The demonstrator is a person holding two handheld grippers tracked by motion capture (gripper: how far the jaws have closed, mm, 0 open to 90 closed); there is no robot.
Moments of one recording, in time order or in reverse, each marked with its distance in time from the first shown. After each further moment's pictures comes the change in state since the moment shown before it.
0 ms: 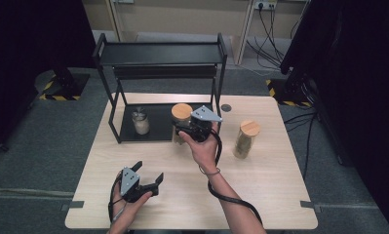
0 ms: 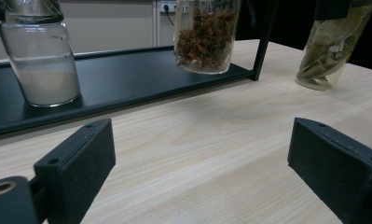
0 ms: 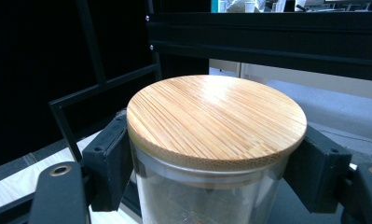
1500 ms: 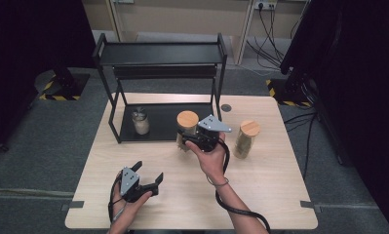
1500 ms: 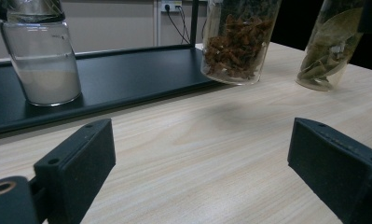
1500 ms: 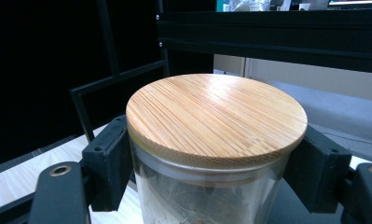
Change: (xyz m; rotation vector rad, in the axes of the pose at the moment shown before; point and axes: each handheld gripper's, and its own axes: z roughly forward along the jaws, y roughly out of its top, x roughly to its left) left arm 0.000 0.000 0.000 -0.001 0.004 -0.005; right arm 0.002 -0.013 -0.033 -0.015 0.024 -0.010
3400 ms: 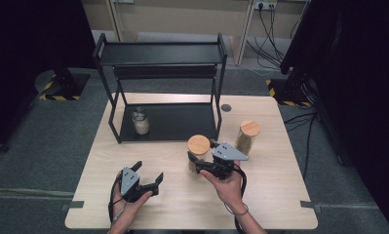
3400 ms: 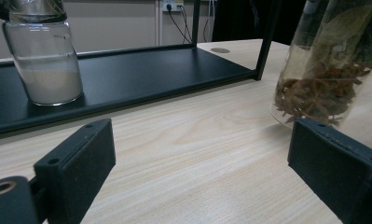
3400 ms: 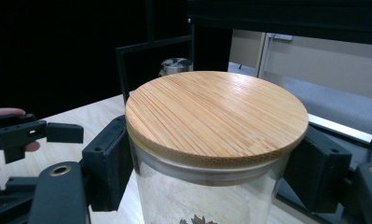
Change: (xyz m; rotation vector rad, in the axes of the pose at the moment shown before) left arm 0.000 0.000 0.000 0.003 0.007 0.002; right arm 0.012 -0.040 -0.072 0.023 0.069 -0.066
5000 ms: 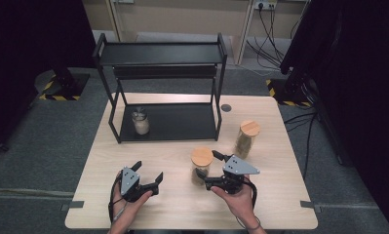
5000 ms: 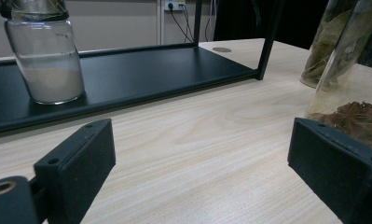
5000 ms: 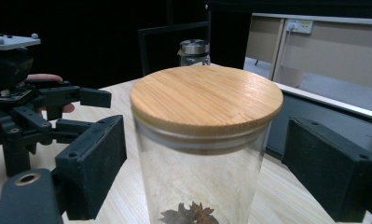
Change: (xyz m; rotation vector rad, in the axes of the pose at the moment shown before) left arm 0.000 0.000 0.000 0.005 0.007 -0.002; right arm -0.002 -0.032 -0.035 0.011 0.073 0.000
